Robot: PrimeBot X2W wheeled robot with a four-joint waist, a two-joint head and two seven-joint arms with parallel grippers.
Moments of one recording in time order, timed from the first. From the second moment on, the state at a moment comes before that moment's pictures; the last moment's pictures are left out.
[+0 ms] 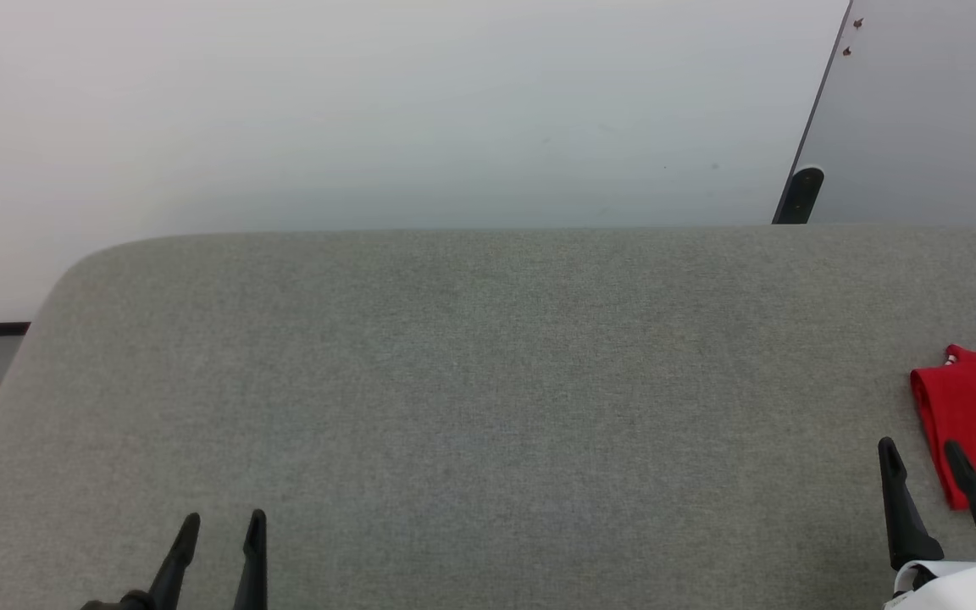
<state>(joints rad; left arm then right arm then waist) 0.19 0.18 0.02 0.03 -0.34 -0.11 -0.23 0.05 -0.18 -0.08 0.05 0.34 0.13 -0.11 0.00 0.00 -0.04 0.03</state>
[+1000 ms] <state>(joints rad) 0.17 0.14 0.02 0.09 -0.52 -0.10 -0.18 0.06 -0.14 -0.06 0.11 0.52 0.13 -0.06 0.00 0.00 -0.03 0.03</state>
